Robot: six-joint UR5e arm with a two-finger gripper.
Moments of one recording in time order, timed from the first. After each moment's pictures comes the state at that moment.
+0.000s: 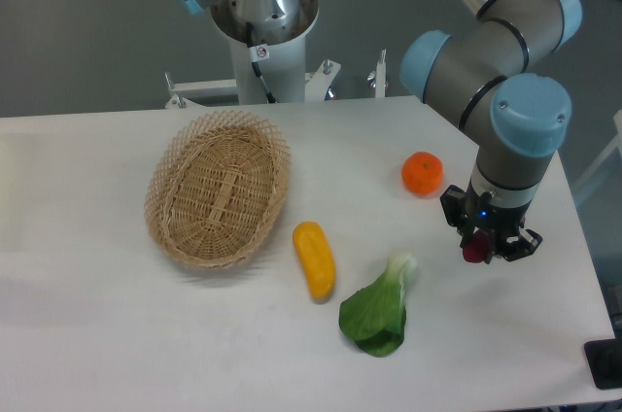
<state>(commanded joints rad) 2.64 -2.08 -1.33 -1.18 1.56 1.37</state>
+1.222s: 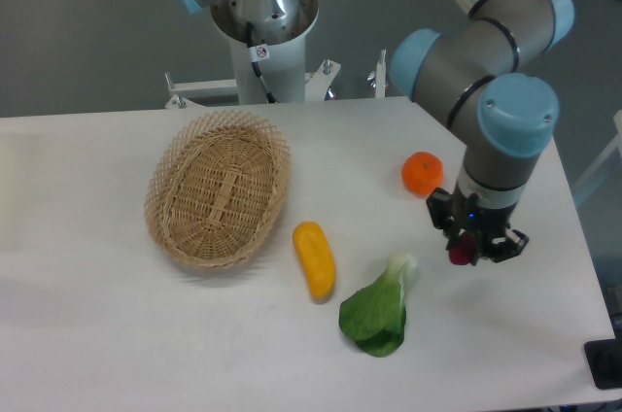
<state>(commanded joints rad) 2.55 -2.02 -1.38 -1.18 1.52 1.24</state>
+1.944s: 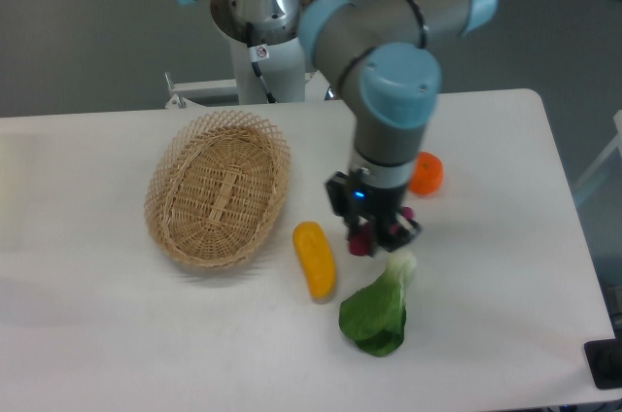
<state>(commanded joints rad) 2.39 -1.81 -1.62 -1.16 1.44 1.18</state>
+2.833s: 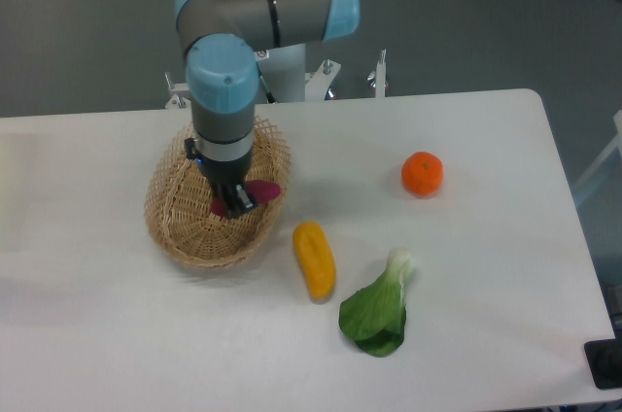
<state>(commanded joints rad) 2.18 -1.74 -1.89 -1.09 1.46 1.19</state>
